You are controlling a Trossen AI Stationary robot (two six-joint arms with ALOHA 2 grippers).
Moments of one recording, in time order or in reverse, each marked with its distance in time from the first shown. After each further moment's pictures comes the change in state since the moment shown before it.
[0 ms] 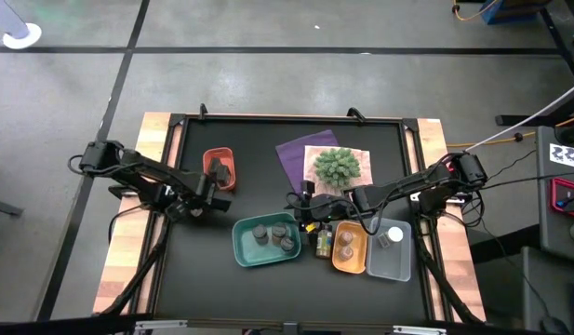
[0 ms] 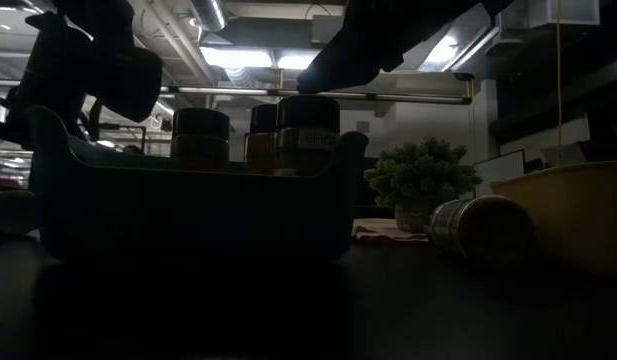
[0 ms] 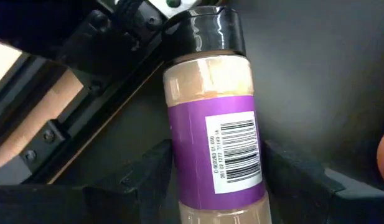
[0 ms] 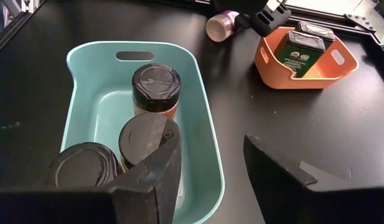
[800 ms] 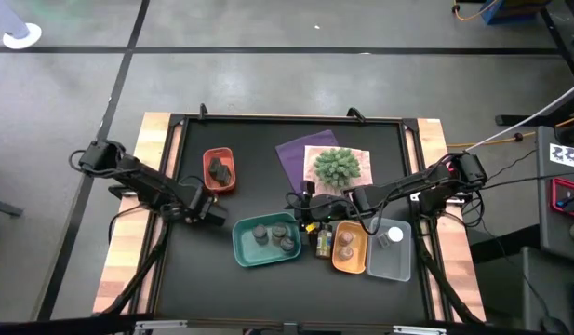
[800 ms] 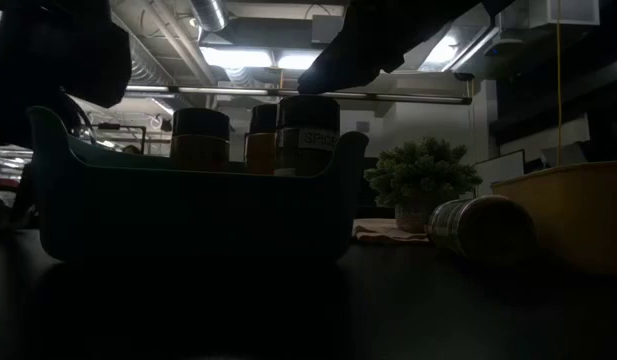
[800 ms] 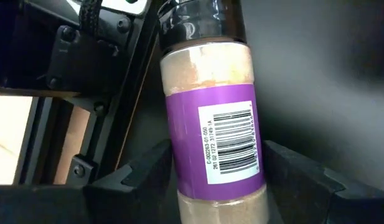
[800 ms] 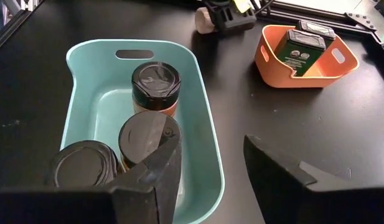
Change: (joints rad) left arm -0.189 0.000 0.000 0.013 0.016 0.262; right arm 0.000 0.000 0.000 -0.005 0.000 0.000
